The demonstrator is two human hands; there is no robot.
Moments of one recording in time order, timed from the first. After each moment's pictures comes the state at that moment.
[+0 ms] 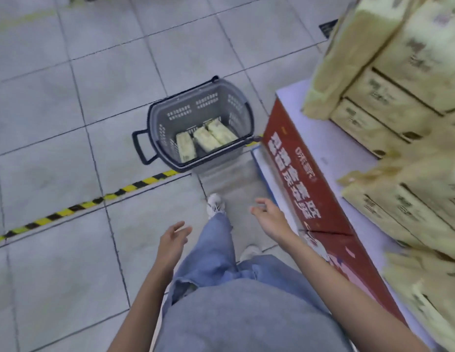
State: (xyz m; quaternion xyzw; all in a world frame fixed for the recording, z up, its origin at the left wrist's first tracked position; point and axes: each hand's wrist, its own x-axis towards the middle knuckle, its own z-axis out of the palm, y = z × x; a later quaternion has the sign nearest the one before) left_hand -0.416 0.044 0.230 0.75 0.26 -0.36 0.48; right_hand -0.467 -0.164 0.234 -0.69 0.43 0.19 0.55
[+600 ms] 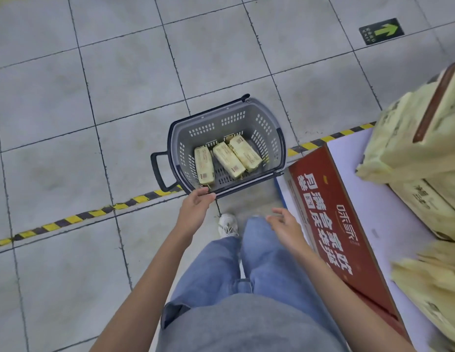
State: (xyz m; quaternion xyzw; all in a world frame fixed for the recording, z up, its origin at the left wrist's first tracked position) left_hand -0.166 -0.006 0.220 0.75 0.19 -0.39 0.50; right_hand -0.275 -0.179 0.209 -0.67 0.47 0.22 0.54
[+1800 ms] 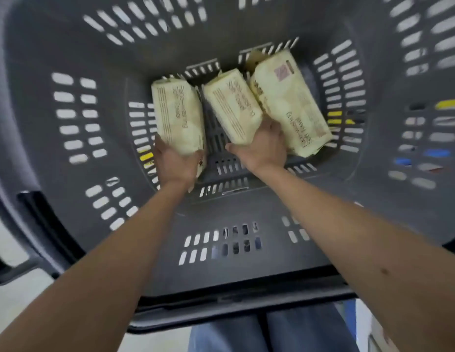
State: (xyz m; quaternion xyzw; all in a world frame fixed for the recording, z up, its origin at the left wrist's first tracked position) left_hand 0.022 -0.061 -0.359 0.87 0.30 -0.31 0.24; right_hand 0.007 -0.215 -0.364 -0.83 0.34 0.33 0.29
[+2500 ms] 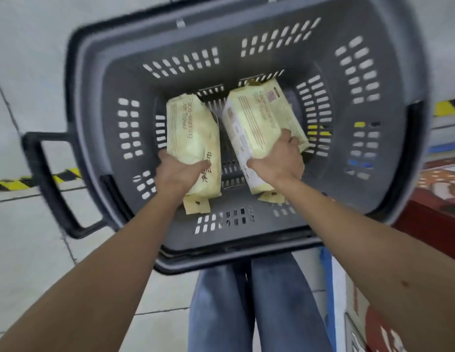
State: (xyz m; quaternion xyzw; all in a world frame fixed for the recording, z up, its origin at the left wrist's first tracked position) left_hand 0.036 -0.059 -0.247 0.84 0.33 -0.39 0.21; right_hand 0.002 -0.239 -0.250 -0.84 0.35 0.32 0.25
